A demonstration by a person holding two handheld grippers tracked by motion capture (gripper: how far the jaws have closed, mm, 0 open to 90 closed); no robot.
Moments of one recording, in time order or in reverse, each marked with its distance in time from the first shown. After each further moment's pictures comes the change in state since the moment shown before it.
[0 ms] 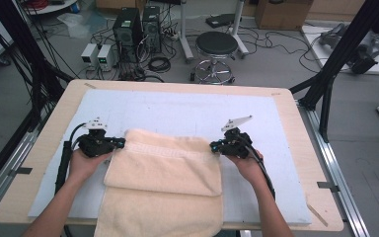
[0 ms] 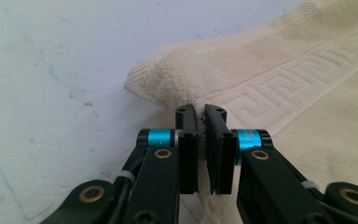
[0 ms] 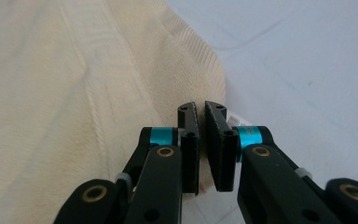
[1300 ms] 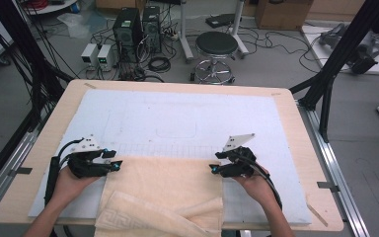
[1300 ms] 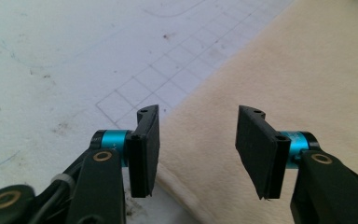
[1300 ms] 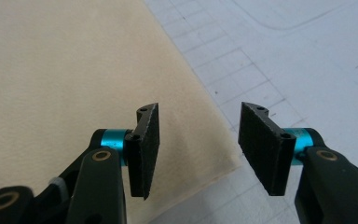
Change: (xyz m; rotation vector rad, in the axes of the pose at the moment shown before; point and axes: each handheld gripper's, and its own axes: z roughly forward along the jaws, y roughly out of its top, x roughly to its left) left arm -0.031 -0.032 -0.025 0.042 -0.031 0.157; right arm 0.038 -0.030 -0.014 0.021 0.006 -0.116
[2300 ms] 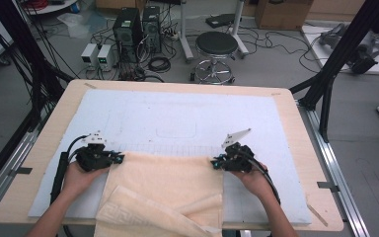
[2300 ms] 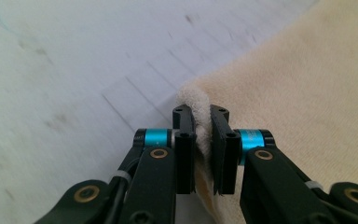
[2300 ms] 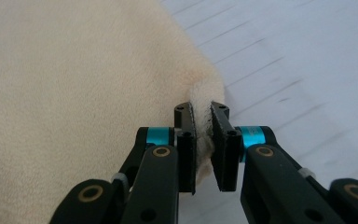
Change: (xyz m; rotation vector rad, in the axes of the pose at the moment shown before) left arm 0.020 0.009 0.025 0.012 0.004 -0.143; right arm -0.019 0.003 0.009 0.054 0.064 0.041
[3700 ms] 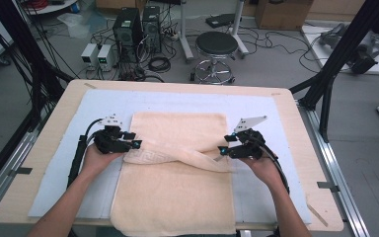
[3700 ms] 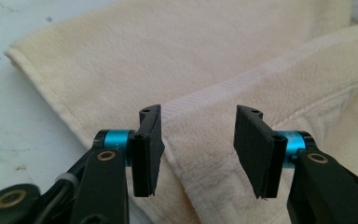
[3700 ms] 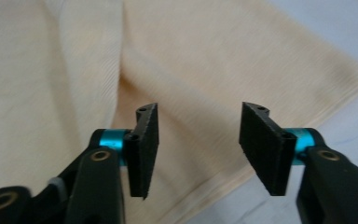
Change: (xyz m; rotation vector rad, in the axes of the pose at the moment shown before) left arm -0.003 0.042 0.038 -0.014 -0.043 0.059; right arm -0.024 0.010 -0.030 -0.092 -0.091 -0.013
